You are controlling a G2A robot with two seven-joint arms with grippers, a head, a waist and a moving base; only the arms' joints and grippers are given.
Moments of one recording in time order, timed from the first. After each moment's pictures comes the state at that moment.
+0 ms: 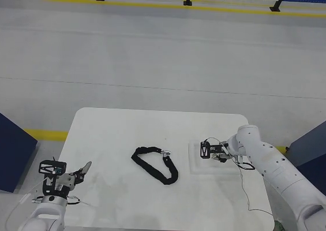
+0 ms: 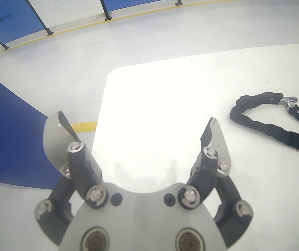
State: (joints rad) left arm 1.73 -1.15 -1.60 -1.80 1.33 0.00 0.00; right arm -0.56 -1.00 0.60 -0.96 -1.41 -0.98 0.51
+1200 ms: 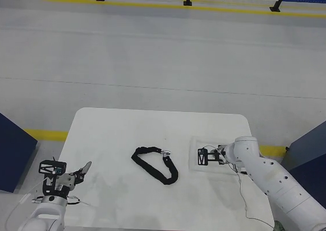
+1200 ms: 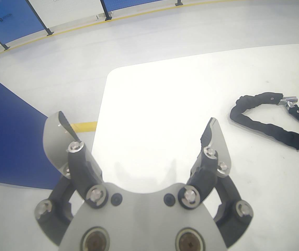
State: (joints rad) left arm 1.73 -1.15 -1.60 -1.80 1.33 0.00 0.00; right arm -0.76 -0.92 0.74 -1.29 -1.59 -0.84 0.61
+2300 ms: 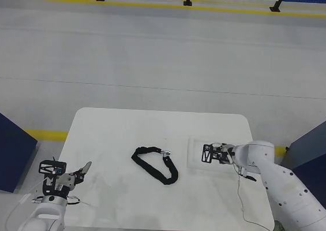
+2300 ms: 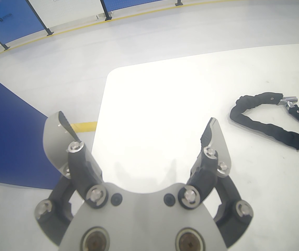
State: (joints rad) left arm 1.73 -1.15 -1.60 -1.80 1.33 0.00 0.00; right arm -0.96 -0.86 1.02 -1.48 -1.46 -0.83 0.54
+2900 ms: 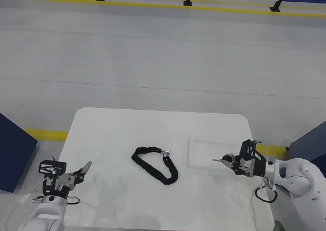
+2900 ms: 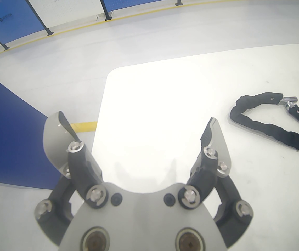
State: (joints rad) left arm 1.73 -1.15 -1.60 -1.80 1.33 0.00 0.00; right arm -1.28 -0.78 1.40 -1.41 -0.63 -1.01 0.46
